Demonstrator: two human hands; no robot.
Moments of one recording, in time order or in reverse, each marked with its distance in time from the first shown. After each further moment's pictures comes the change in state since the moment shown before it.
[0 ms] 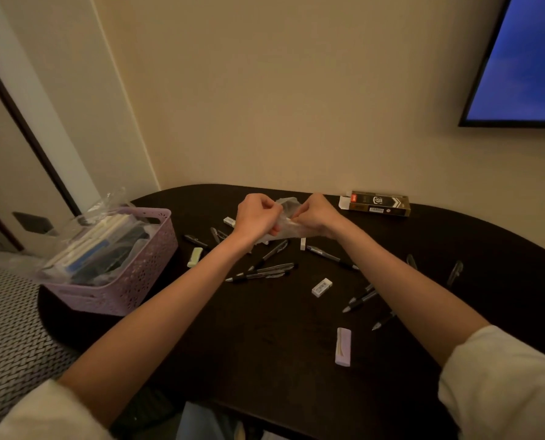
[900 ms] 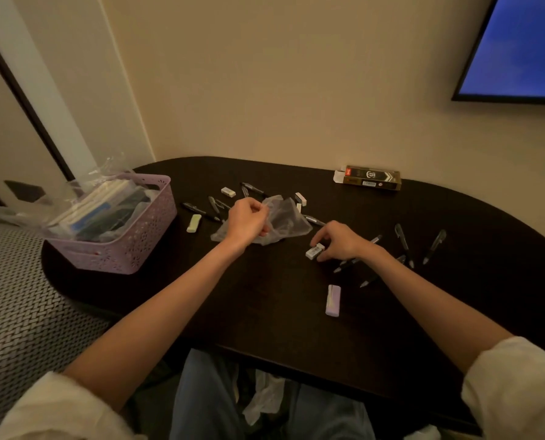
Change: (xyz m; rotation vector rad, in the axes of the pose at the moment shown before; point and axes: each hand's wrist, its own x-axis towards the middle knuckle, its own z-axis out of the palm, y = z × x) left_hand -0.052 -0.043 0.010 -0.054 0.038 -0.131; right_hand -0.063 0.096 0.008 -0.443 -0.308 -0.127
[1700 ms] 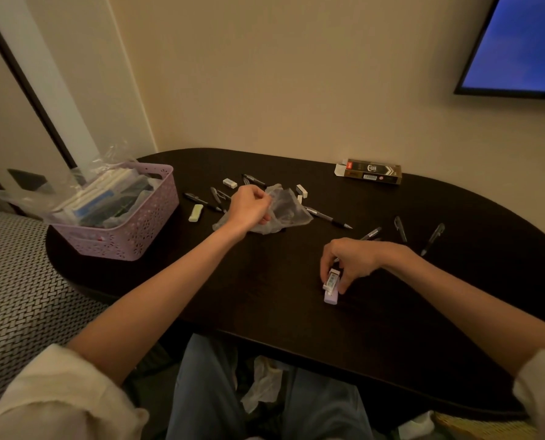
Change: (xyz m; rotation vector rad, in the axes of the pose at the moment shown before) left_hand 0.003 0.002 -0.002 0.050 -0.030 0.008; right_hand -0.053 -0.006 -0.003 -0.205 -0.432 -0.276
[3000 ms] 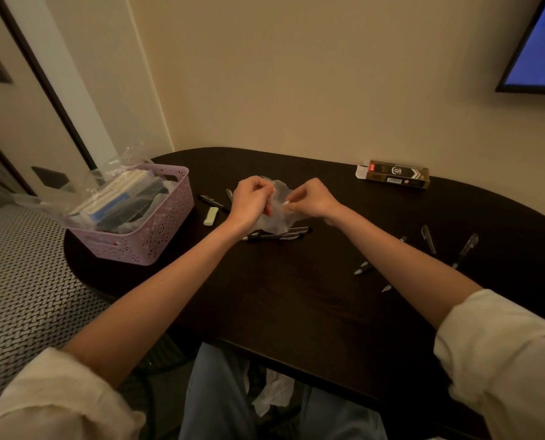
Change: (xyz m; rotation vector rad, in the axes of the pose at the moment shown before) left_hand 0.019 -0.005 -0.026 -0.199 0.048 0.085; right_hand 0.109 -0.038 -0.074 0.510 0.761 0.152
